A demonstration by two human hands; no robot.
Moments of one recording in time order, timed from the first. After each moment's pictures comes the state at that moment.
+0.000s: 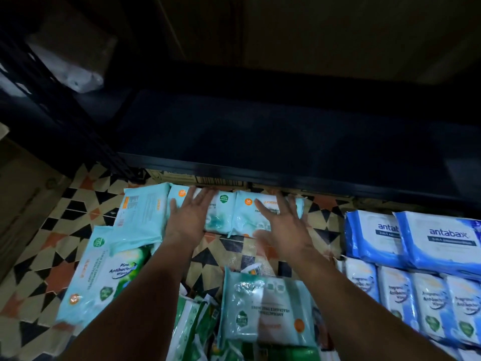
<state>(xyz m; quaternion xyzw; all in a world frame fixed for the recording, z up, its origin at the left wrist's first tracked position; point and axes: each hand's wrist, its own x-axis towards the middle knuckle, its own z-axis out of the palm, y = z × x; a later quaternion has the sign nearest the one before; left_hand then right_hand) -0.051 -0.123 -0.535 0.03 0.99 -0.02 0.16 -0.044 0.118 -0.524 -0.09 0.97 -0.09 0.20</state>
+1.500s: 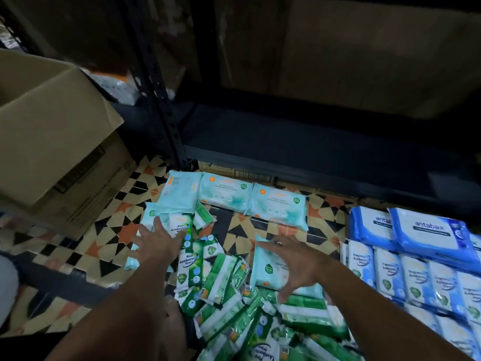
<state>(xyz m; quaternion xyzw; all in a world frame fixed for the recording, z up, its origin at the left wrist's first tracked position) 0.109 -0.239 -0.514 -0.39 0.89 0.17 0.15 0.073 0.112 -0.463 -0.29 0.88 -0.07 0.37</state>
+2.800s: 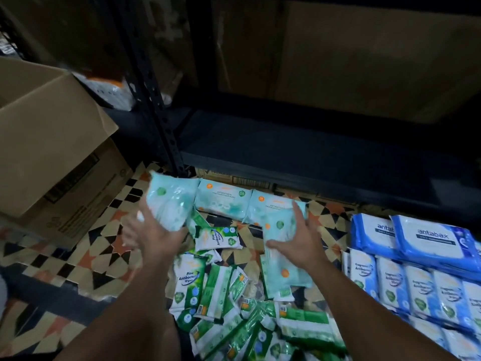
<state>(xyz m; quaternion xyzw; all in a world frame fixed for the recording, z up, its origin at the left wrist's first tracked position) 0.075 -0.228 -0.477 -0.40 0.87 0.28 -0.09 0.049 0.093 -0.463 0.07 0.93 -0.32 0.16</state>
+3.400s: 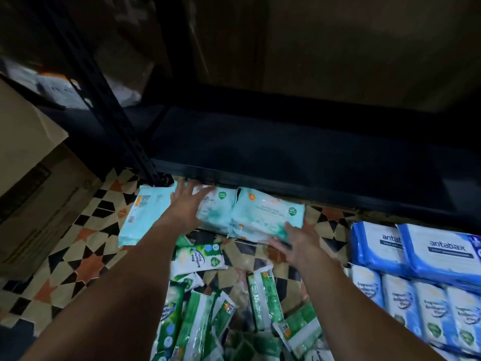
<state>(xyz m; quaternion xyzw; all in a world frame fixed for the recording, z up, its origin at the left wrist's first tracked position) -0.059 -0.188 -0.500 0.03 0.99 0.12 0.11 -0.027 0.091 -0.486 0.47 0.51 -0.70 0.18</state>
